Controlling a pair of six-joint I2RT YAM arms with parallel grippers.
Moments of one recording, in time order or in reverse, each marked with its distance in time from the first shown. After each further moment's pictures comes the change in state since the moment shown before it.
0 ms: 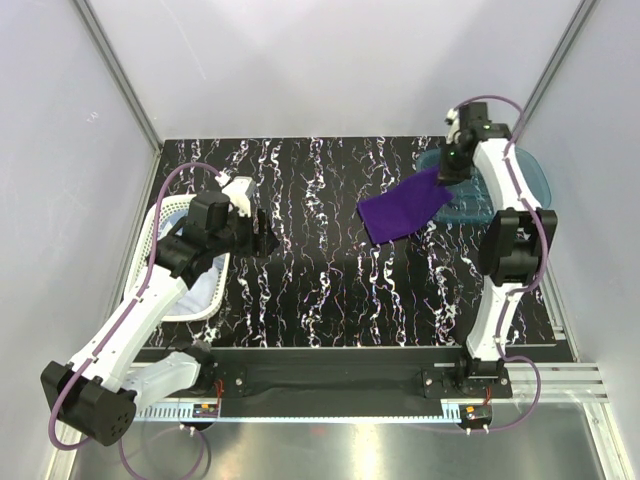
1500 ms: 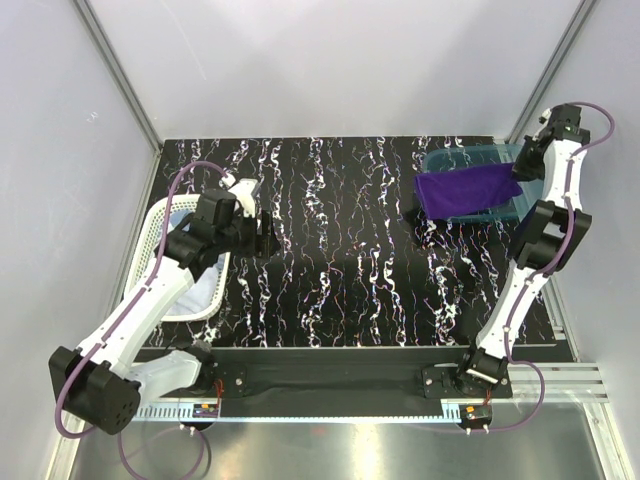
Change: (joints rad) left arm 0.006 0.062 0.000 -0.013 0.000 0.016; right arm -0.407 0.268 0.352 -0.027 -0.008 -0.012
